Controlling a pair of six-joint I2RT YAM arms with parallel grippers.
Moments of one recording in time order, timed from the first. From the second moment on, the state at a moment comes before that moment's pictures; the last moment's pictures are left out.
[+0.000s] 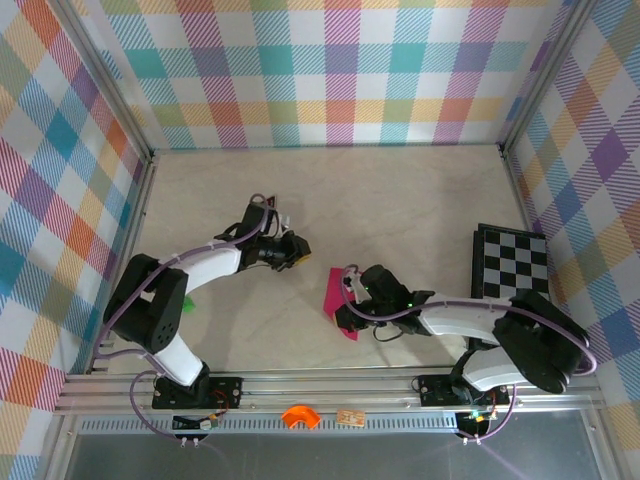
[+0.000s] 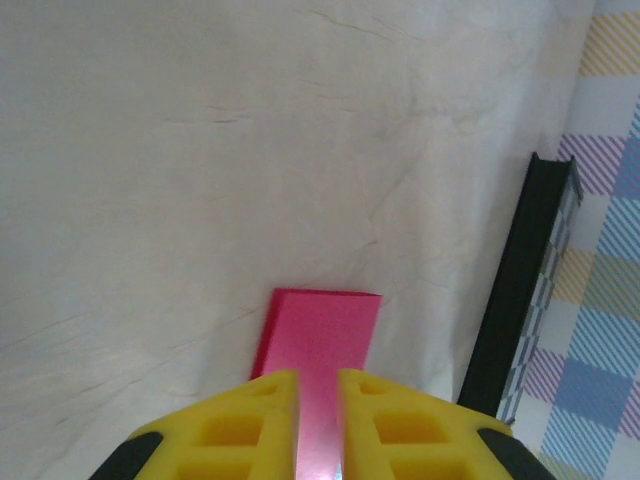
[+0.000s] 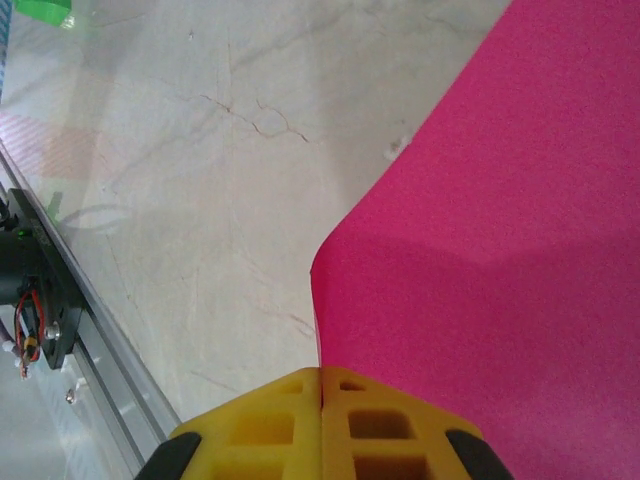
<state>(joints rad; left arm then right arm) -0.45 1.65 0.91 -0.10 0.55 -0.91 0.87 1.35 0.46 0.09 -0.39 0.62</state>
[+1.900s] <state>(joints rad) -0.70 2.00 1.20 -0.30 0.49 -0.74 0.62 1.31 0.43 -0.03 -0.43 0.57</state>
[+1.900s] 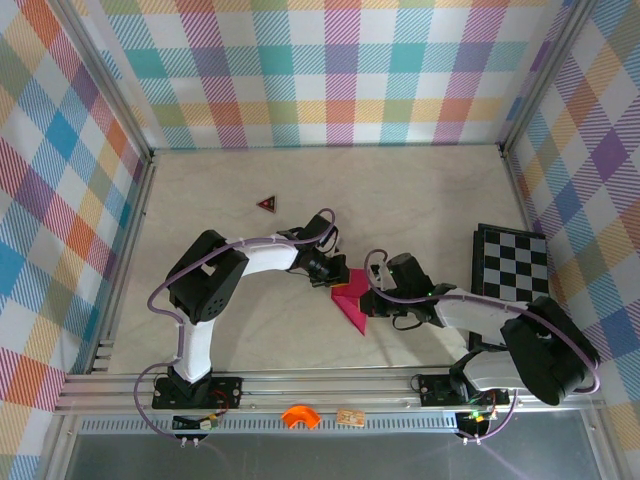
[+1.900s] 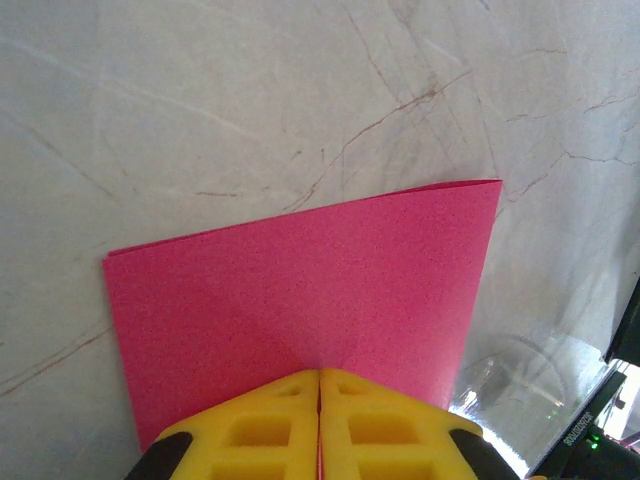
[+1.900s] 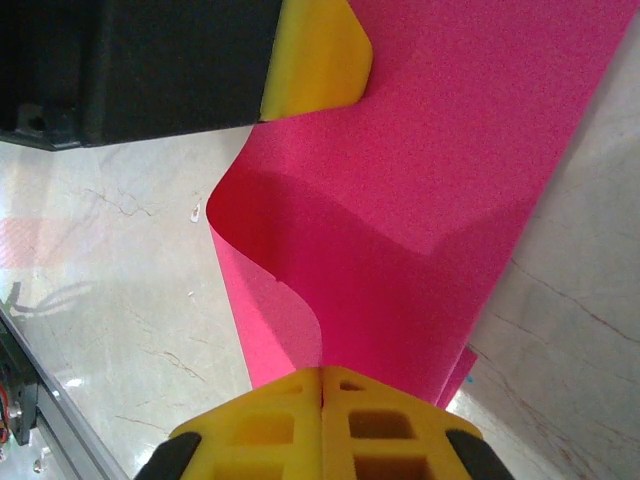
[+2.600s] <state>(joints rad) -0.70 2.00 1.20 -0.31 0.49 -0.74 0.59 1.37 0.48 -0.05 -0.46 0.54</state>
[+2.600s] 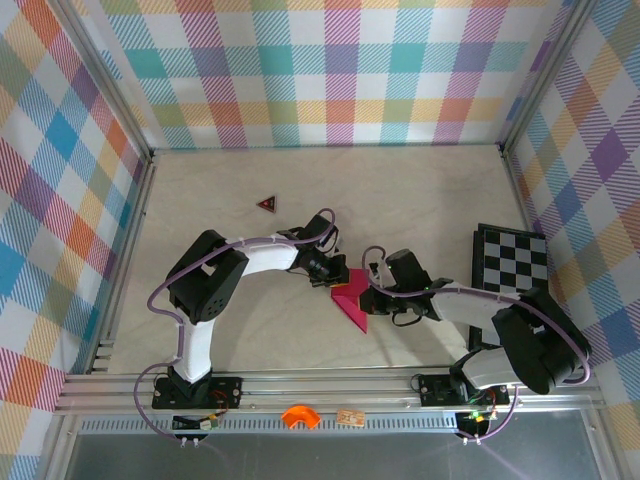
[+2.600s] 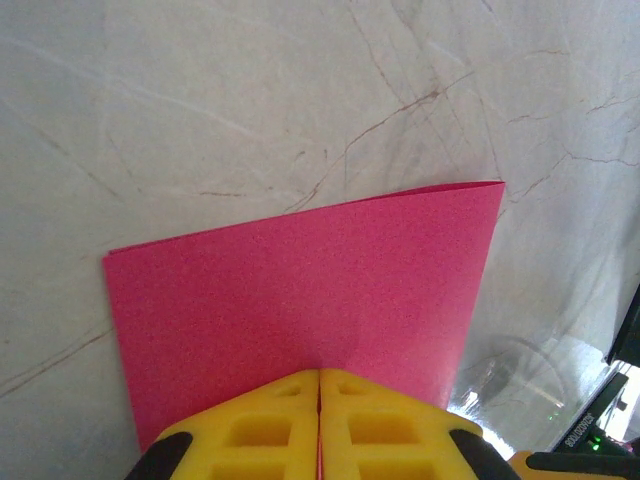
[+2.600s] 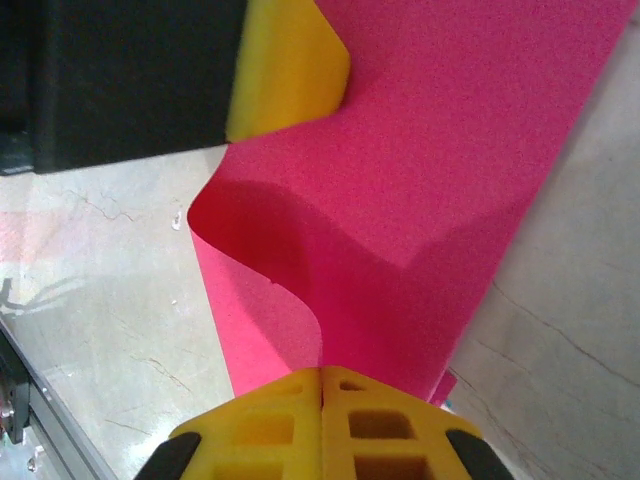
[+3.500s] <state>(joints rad) -0.70 2.00 1.20 -0.31 0.49 -0.74 0.59 1.42 0.48 -0.06 -0.52 0.52</state>
